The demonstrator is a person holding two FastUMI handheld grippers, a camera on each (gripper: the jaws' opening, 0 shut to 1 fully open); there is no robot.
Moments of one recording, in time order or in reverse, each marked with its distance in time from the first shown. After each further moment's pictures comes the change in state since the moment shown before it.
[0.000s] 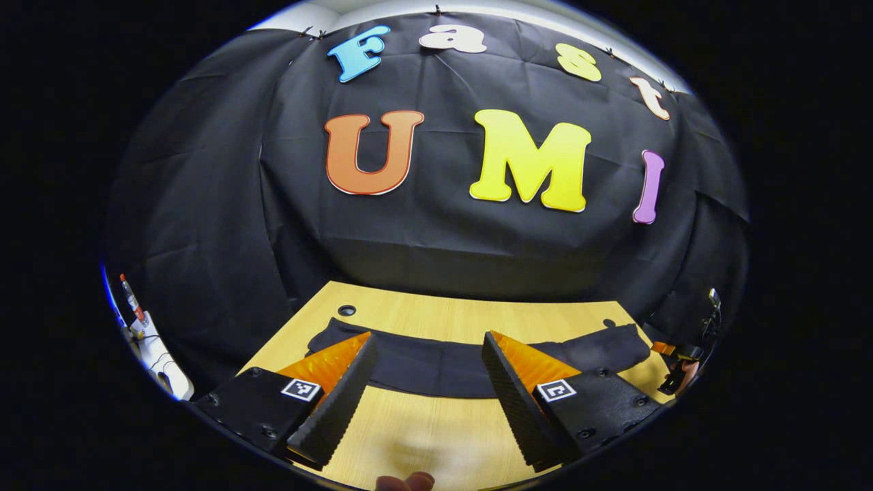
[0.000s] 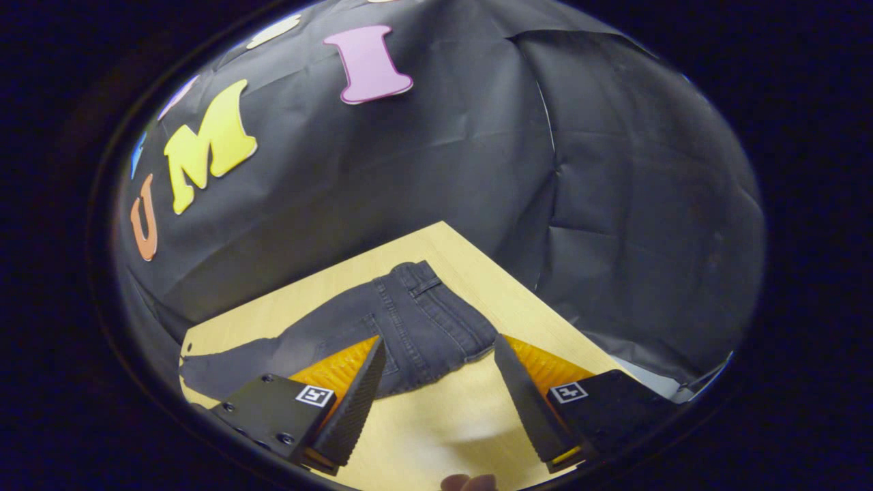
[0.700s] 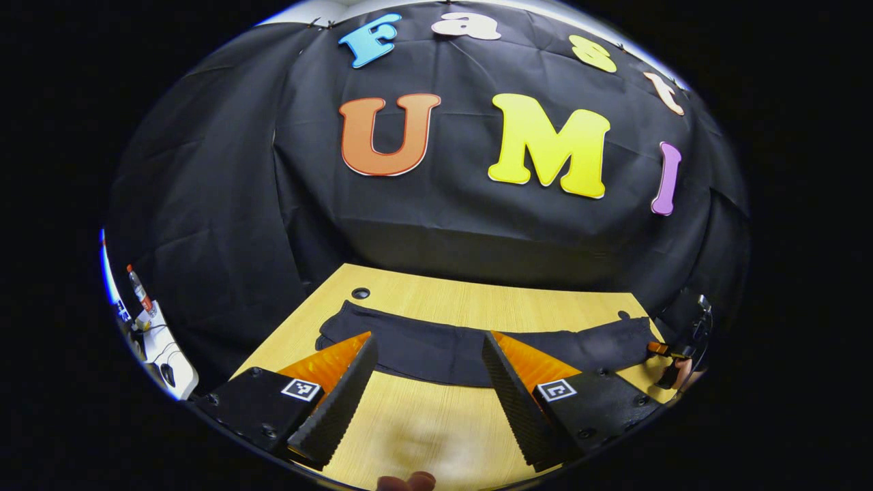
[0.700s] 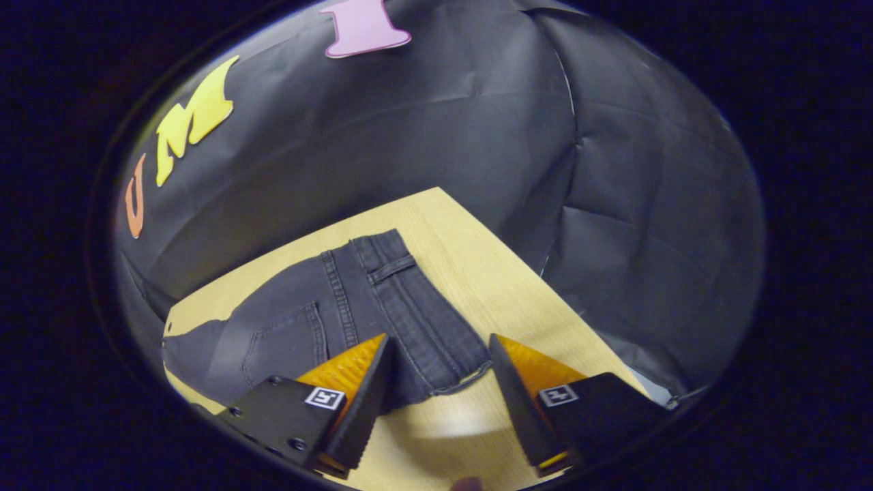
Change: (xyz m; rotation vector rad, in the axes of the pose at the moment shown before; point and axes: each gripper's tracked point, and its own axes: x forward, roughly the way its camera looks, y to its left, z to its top) left arm 0.006 0.015 -0.018 -0.047 0.074 0.060; right arm 0.069 -0.016 -0.026 -0.056 0.123 0.009
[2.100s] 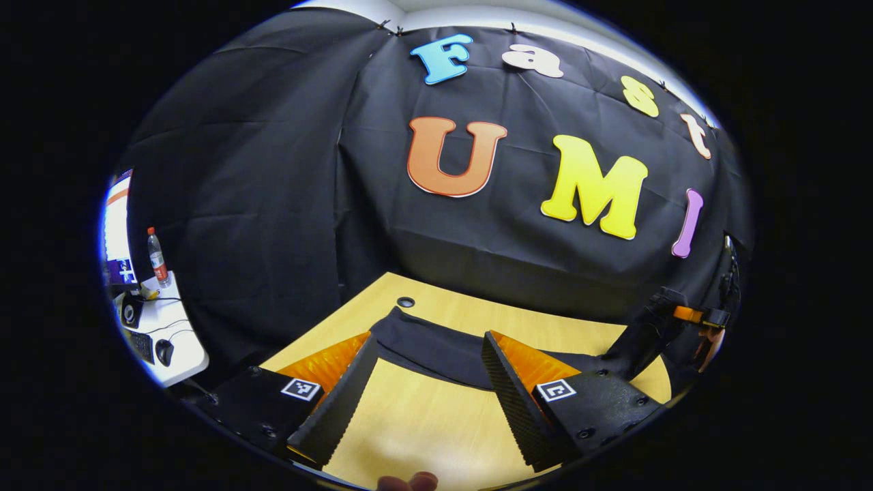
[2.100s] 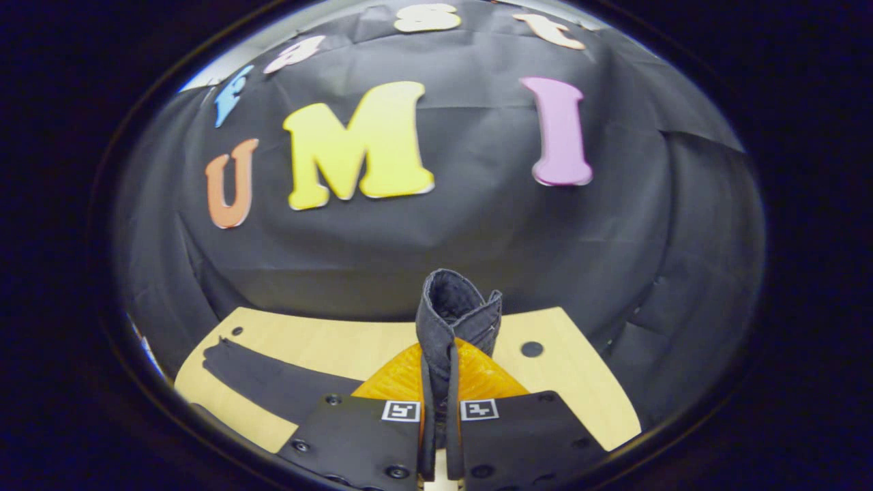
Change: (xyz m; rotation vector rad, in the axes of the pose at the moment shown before) left arm -0.049 0.113 -0.004 -0.130 -0.127 0.087; right arm -0.237 0.269 0.083 -0.323 -0.278 0.252
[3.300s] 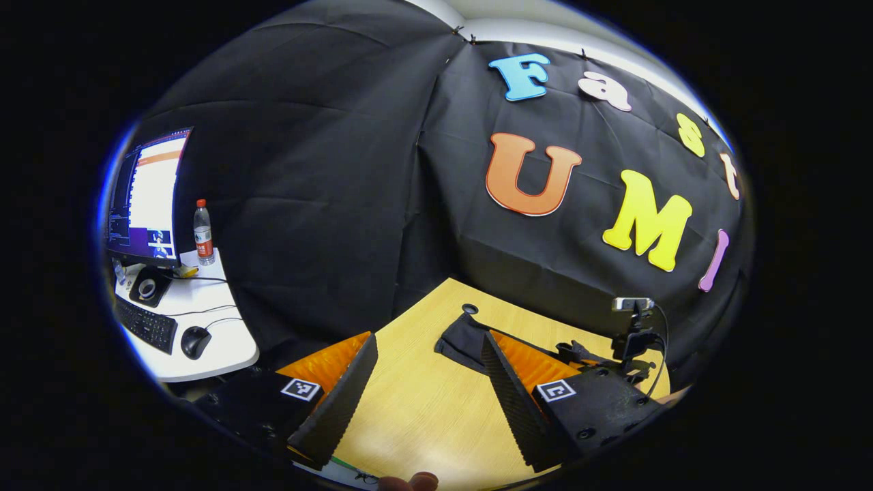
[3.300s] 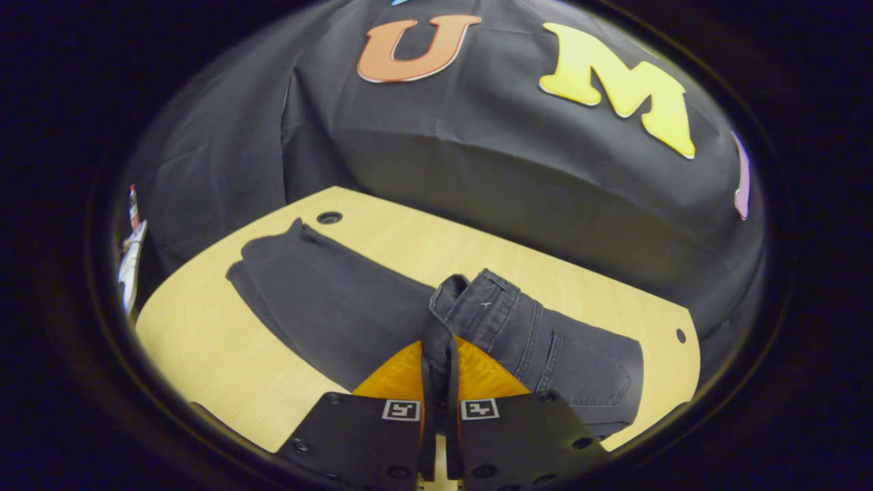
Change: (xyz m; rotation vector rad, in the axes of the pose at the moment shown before) left arm -0.032 0.136 -0.003 -0.137 -0.018 0.137; right arm 0.094 0.326 -0.233 -0.394 0.281 0.169
